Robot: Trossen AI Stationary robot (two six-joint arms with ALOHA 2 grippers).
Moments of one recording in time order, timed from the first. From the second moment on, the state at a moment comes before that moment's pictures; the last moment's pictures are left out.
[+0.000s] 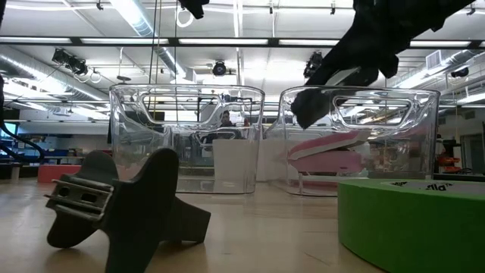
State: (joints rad) left arm -0.32 1.72 1.80 -1.24 -0.37 -0.62; right arm 0.41 1.22 0.69 -0.09 0.68 0.62
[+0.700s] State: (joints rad) left arm -0.32 1.72 1.80 -1.23 -0.37 -0.62; right arm 0.44 1.37 0.69 -0.05 0.69 0.72
